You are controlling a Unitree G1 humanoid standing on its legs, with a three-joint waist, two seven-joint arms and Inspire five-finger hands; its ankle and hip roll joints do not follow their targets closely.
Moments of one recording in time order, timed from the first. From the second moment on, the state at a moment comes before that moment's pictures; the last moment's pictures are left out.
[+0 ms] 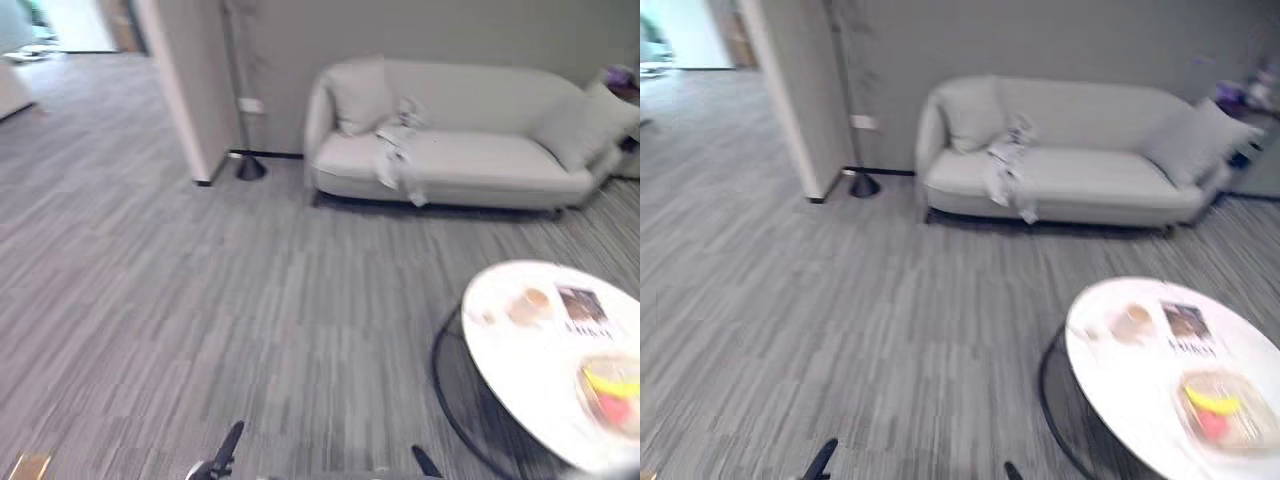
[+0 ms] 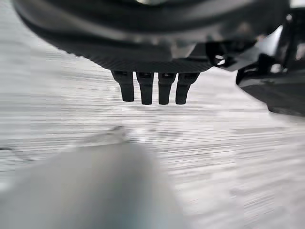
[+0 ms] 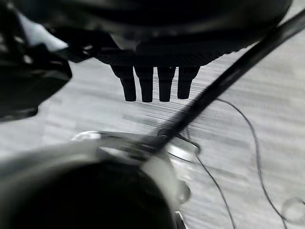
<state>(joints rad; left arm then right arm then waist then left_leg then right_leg) 0.12 0.24 -0.18 1.03 -0.09 -0.01 0.01 0.13 -0.23 0.21 1.02 0.10 0.05 -0.02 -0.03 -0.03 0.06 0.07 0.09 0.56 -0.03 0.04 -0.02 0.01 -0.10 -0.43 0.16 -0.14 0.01</state>
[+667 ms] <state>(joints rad) 0.07 0.22 -0.18 1.01 -0.12 -0.01 0.02 0.14 -0.24 0.20 0.93 0.13 0.02 -0.02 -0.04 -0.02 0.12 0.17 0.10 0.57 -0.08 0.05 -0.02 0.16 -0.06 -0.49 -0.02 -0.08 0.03</state>
